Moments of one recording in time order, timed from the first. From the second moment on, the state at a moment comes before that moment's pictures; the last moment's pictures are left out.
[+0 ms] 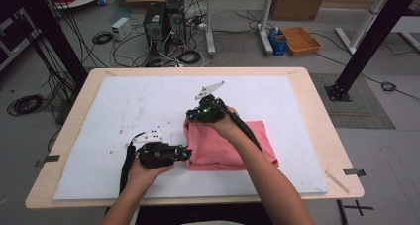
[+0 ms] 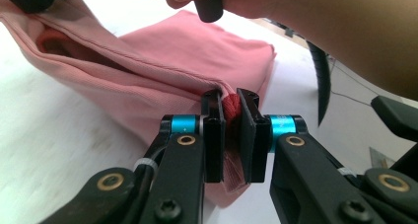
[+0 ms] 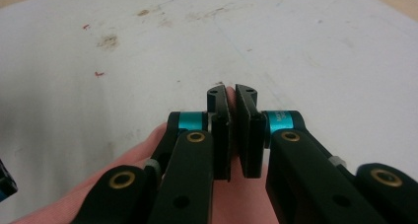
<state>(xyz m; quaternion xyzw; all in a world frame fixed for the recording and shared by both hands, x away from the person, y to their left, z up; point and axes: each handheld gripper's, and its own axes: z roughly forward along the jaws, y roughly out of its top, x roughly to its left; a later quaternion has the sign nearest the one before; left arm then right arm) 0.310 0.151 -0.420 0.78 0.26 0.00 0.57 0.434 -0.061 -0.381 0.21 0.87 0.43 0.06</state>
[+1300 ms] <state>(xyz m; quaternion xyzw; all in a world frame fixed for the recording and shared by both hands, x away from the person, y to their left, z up) 0.359 -0.020 -0.410 0.82 0.17 -0.08 0.55 0.414 -0.214 -0.366 0.30 0.83 0.44 0.13</state>
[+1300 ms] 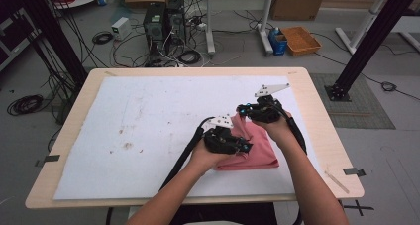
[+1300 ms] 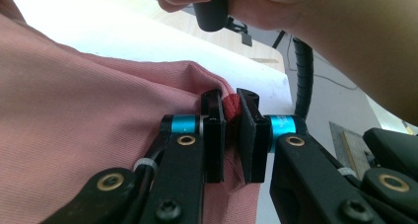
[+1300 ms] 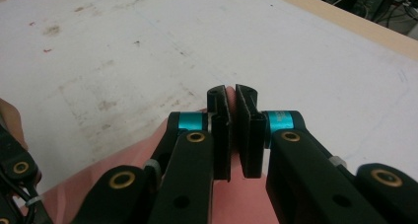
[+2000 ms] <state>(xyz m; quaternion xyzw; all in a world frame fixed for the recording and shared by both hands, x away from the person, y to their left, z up) 0.366 -0.077 -0.418 0.84 0.17 -0.06 0.51 0.405 -0.270 -0.382 0.38 0.81 0.44 0.14</state>
